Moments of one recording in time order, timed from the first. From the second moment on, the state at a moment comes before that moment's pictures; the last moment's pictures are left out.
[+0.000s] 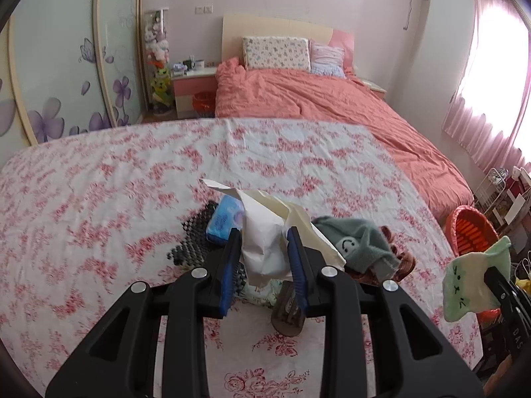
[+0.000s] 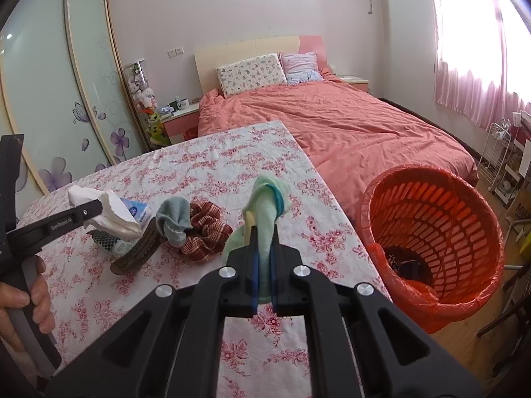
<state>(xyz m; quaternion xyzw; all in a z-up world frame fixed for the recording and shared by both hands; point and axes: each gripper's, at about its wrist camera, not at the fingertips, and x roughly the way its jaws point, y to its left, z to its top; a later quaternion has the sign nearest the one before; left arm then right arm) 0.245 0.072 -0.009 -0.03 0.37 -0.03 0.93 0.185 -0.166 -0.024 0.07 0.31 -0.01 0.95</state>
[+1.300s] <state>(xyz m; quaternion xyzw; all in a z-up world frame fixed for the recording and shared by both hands) 0.209 -0.094 0.050 0.02 0.29 -0.22 0.93 0.138 -0.311 0.038 0.15 0.20 -0.11 0.96</state>
